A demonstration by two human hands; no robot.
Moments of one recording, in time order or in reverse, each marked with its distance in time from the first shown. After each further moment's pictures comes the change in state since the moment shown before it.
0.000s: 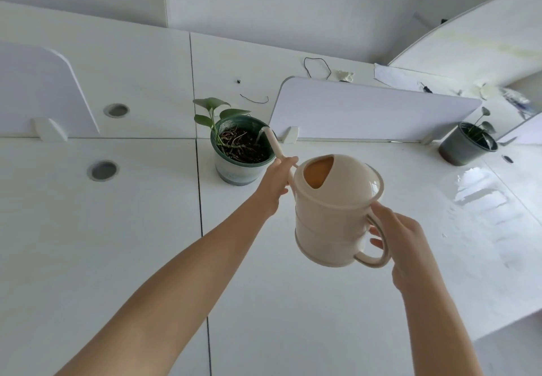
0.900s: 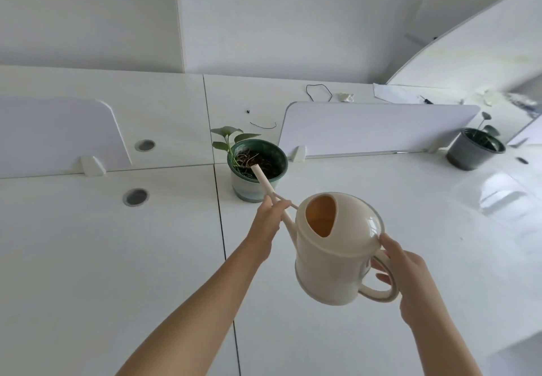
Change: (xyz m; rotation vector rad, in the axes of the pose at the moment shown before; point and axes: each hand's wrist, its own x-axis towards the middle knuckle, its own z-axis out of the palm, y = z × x) left_hand -0.073 -0.020 -0.028 0.107 0.077 0.037; right_hand -0.035 0.042 -0.003 0.145 -0.060 0.051
